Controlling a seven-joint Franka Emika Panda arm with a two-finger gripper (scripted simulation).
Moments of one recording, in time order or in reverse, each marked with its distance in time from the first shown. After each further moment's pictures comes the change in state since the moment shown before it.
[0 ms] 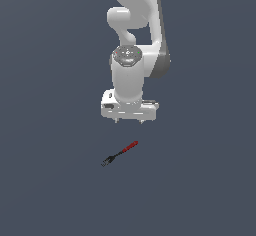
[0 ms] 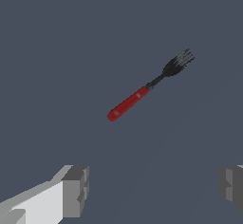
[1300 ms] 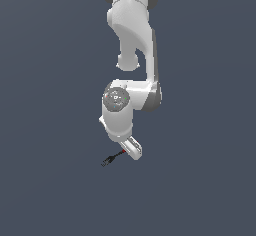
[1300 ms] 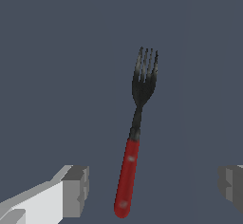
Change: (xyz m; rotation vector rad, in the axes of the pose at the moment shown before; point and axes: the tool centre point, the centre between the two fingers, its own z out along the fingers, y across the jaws) arm 0.065 0.027 0.082 -0.009 -0.002 0.725
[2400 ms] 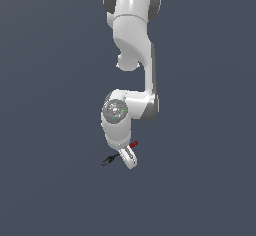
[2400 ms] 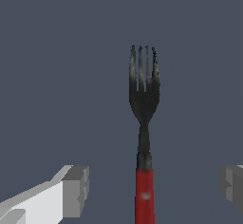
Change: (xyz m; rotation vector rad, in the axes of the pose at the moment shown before) arm 0.014 -0.004 0.034 -0.004 0.008 0.176
